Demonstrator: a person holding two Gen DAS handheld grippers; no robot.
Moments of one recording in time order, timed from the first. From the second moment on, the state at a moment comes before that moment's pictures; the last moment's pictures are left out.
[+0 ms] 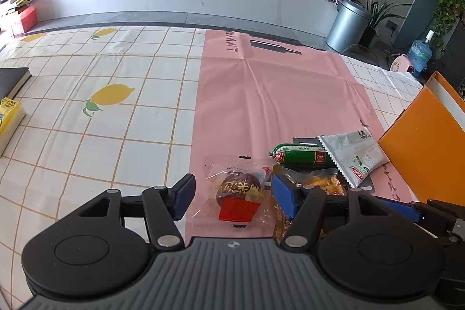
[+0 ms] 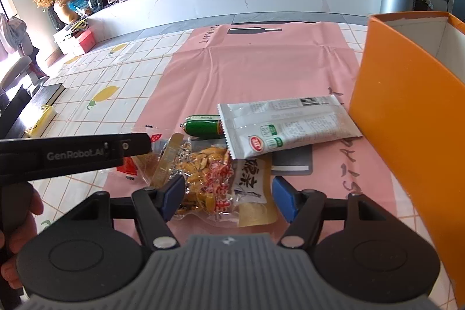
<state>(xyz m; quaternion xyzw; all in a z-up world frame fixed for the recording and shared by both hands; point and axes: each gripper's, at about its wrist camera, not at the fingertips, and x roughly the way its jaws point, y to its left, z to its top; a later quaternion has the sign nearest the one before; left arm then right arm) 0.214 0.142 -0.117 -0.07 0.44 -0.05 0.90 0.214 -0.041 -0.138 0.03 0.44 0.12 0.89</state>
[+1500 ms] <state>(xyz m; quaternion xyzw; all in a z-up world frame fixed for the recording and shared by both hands) 0.123 0.127 -0.108 -0.12 0.48 -0.06 0.87 0.121 -0.060 -0.128 0.03 0.48 0.15 0.86</state>
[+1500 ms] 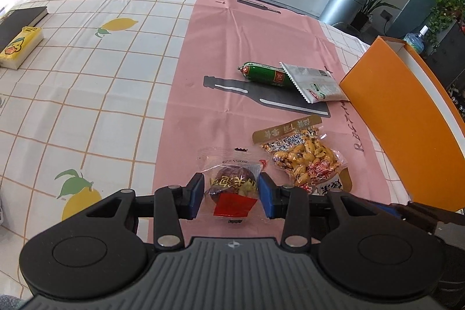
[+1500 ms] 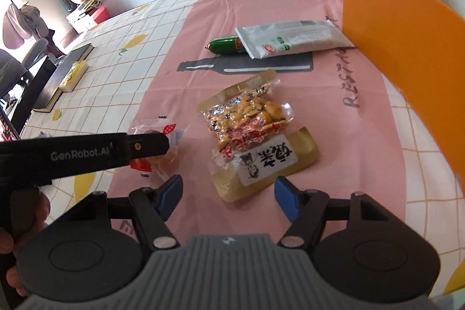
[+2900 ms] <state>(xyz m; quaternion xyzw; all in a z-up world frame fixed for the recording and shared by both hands) 0.126 0.120 -0.124 -0.07 0.48 -0.06 0.87 0.159 -0.059 -0.142 -0.08 0.47 0.18 0.86</state>
